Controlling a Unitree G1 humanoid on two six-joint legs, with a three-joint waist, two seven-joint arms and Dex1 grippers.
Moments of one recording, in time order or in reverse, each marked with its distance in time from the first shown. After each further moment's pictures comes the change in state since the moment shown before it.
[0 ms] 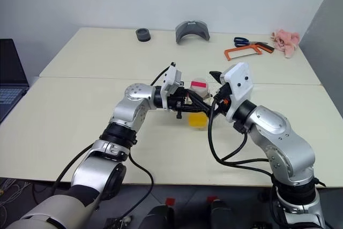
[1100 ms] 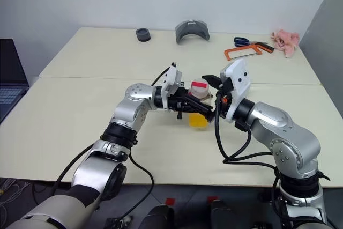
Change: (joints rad) left arm 0.004 -0.004 0.000 -0.005 -0.002 0.008 -0.005; right arm -0.057 -0.025 -0.041 0.047 0.182 0.096 0.043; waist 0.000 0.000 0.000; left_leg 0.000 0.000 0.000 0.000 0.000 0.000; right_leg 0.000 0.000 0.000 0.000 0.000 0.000
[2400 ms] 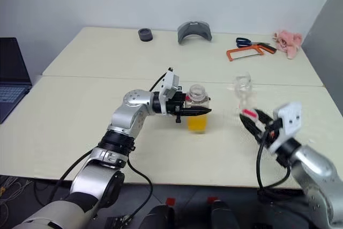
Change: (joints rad) left arm 0.079 0.013 0.003 -0.101 -0.017 0.055 0.049; right arm 0.714 -0.028 -0.255 -0.012 -0.179 -0.355 0.046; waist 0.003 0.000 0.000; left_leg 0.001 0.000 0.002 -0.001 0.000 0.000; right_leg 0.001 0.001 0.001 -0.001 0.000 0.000
